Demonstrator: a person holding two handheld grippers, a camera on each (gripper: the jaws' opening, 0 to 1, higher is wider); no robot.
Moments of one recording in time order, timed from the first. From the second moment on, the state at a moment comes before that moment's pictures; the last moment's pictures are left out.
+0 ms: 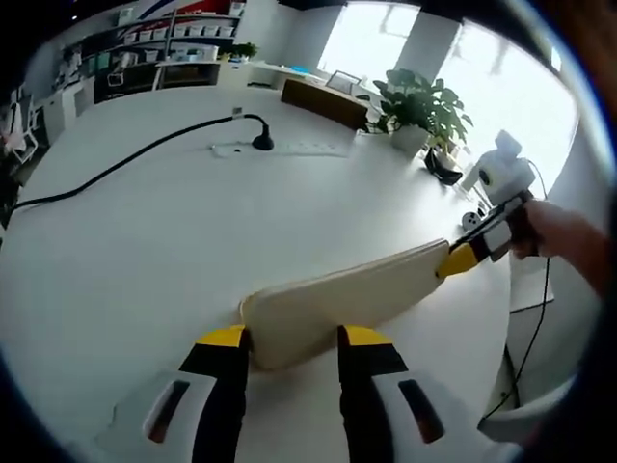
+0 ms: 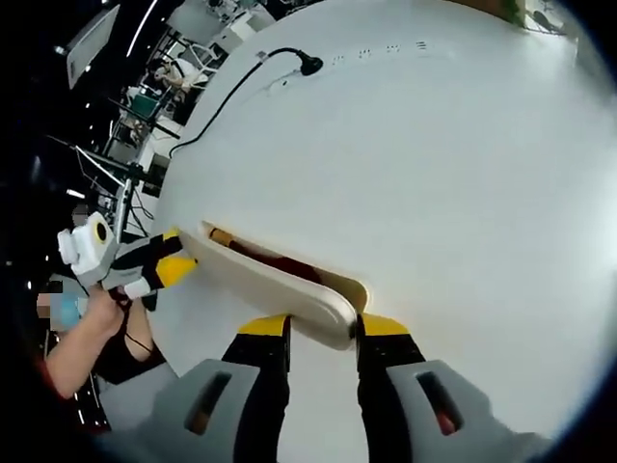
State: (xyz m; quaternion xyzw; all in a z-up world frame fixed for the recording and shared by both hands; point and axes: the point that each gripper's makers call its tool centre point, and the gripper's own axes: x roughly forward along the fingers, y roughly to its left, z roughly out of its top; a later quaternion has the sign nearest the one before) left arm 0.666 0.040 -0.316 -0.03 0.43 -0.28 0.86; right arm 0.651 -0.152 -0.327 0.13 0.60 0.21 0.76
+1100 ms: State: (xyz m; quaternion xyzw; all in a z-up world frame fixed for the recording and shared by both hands) left arm 0.678 0.033 -0.318 -0.01 0.40 -0.31 0.86; right arm 0.642 -0.156 -0.326 0.26 0.59 0.16 0.75
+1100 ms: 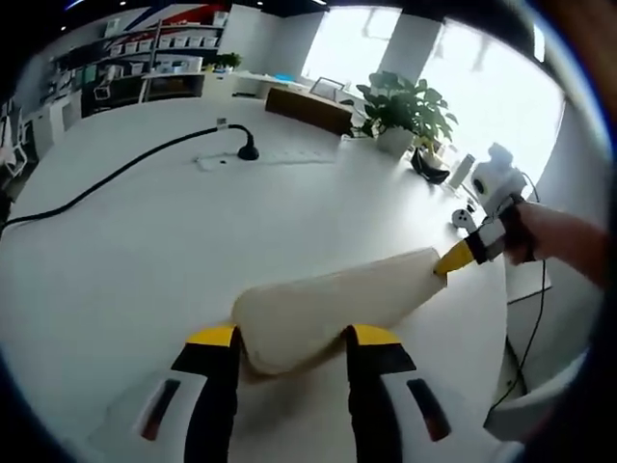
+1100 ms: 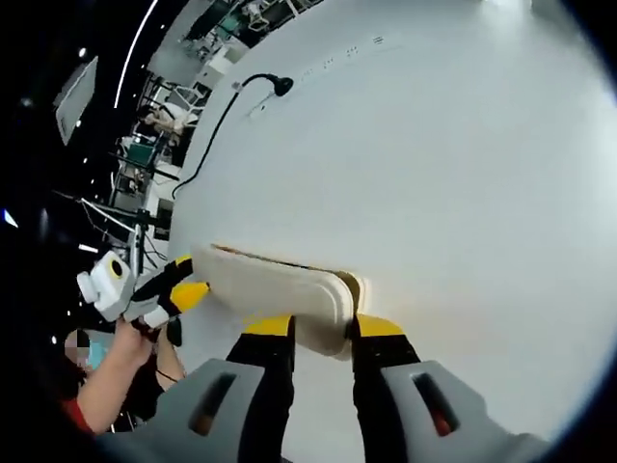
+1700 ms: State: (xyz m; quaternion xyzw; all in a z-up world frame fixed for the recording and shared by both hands) left arm 0.673 0.035 -0.328 0.06 0.39 -0.33 0.86; right arm 0.645 -0.159 -0.330 0.13 0.59 0.15 0.78
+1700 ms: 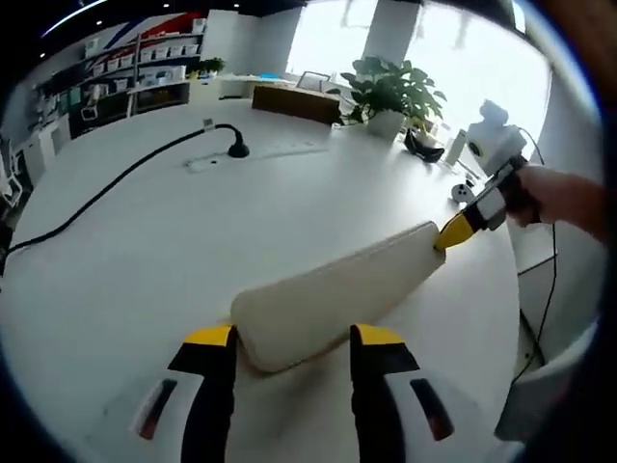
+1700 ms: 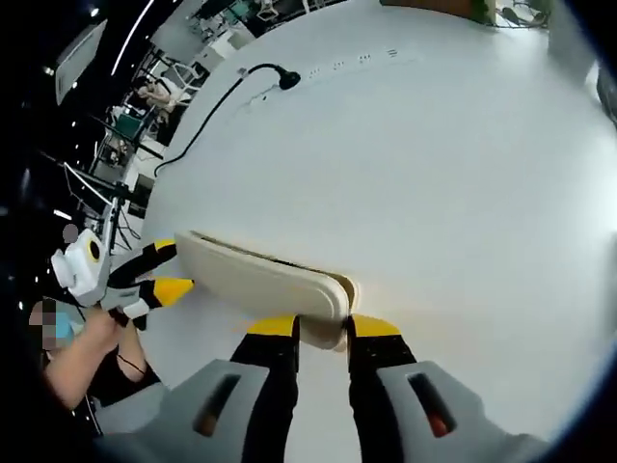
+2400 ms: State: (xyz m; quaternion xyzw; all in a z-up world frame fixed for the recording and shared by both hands) left arm 0.673 0.037 -0.329 0.02 0.39 -0.32 0.86; right arm 0.650 -0.158 -0.321 0.08 0.52 0.14 0.84
